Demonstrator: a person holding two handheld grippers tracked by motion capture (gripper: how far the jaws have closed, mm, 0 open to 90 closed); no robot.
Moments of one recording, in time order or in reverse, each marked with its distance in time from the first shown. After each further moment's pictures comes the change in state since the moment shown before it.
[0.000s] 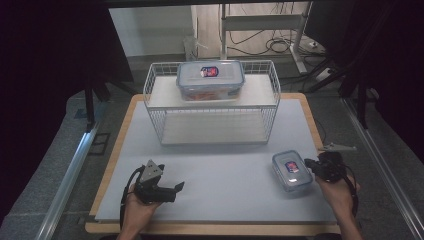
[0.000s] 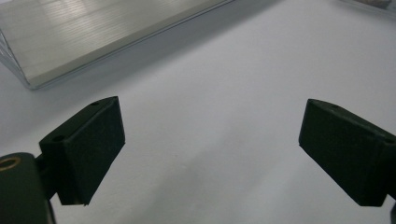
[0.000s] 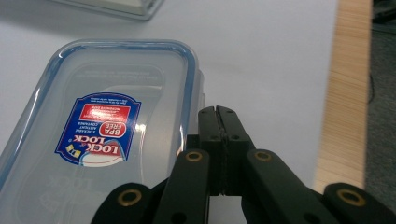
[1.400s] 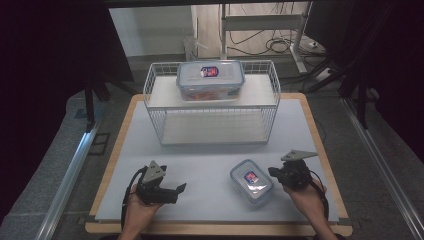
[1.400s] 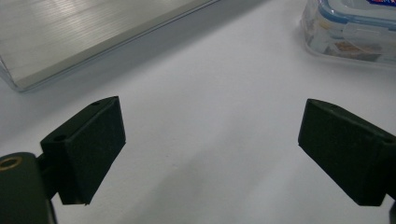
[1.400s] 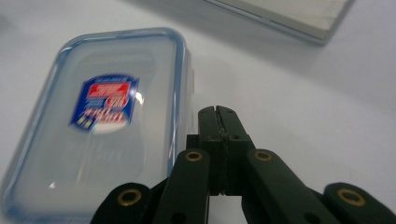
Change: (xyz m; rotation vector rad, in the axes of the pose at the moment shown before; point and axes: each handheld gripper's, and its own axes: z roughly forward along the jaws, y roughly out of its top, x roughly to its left) left arm -0.005 0.001 0.001 0.005 -0.009 0.019; right arm 0.092 0.006 0.009 0.002 0.239 -0.156
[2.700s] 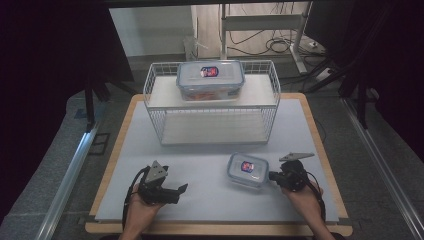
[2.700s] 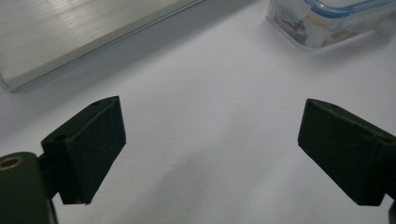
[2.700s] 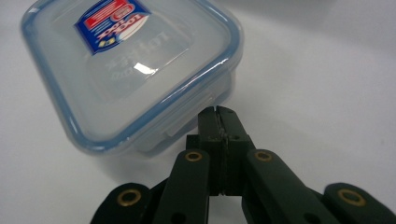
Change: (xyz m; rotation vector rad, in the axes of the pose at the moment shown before) left arm -0.002 0.001 0.005 0.024 -0.006 0.004; right arm -0.009 -0.005 0.025 0.079 0.004 0.087
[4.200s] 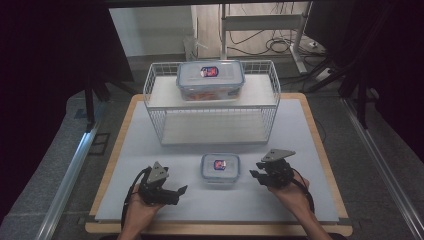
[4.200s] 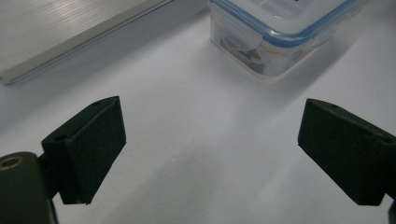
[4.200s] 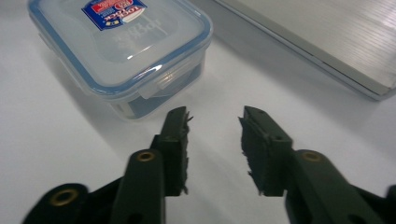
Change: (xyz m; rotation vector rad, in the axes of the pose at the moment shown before) left arm 0.002 -0.004 0.003 0.036 0.000 0.025; right arm 0.038 0.024 0.005 -0.080 0.008 -0.279
